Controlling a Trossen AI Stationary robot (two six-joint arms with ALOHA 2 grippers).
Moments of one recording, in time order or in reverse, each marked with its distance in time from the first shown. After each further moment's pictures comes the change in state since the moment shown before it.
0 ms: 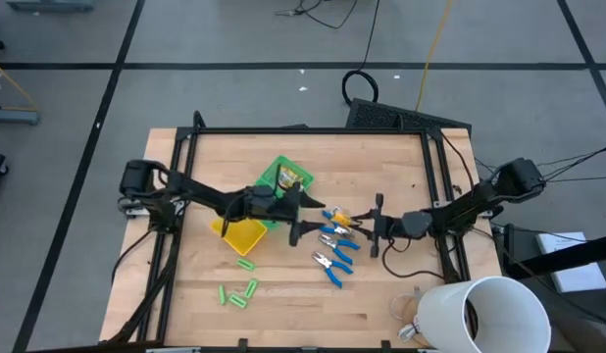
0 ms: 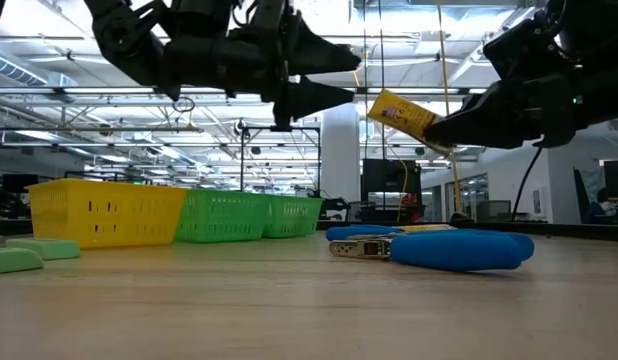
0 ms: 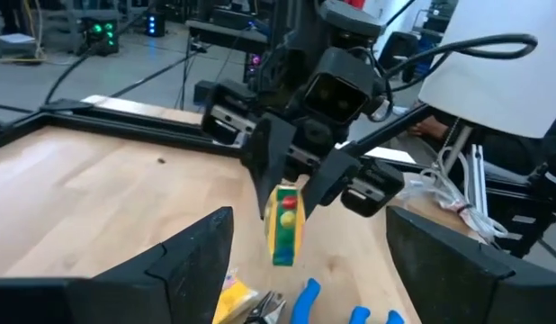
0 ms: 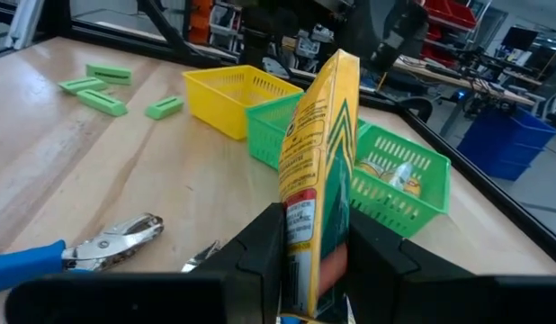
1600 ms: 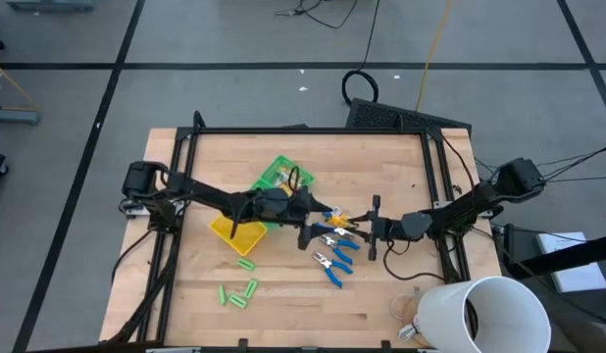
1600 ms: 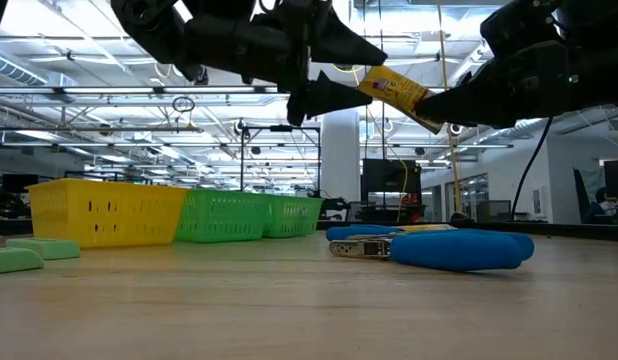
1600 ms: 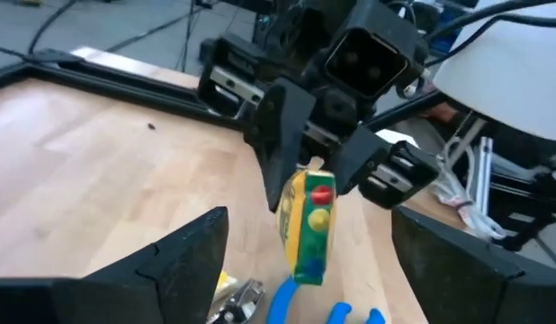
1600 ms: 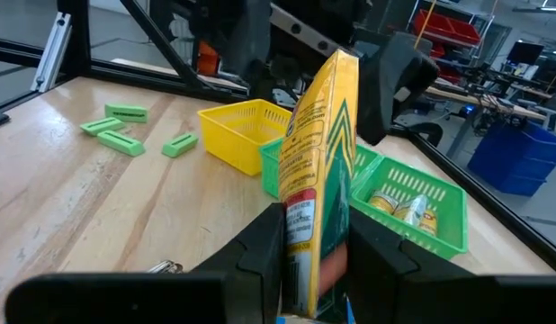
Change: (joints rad) left arm -0.040 0.025 0.150 -0.242 -0.047 -0.085; right arm 0.025 0.000 0.060 -0.002 -0.002 0.010
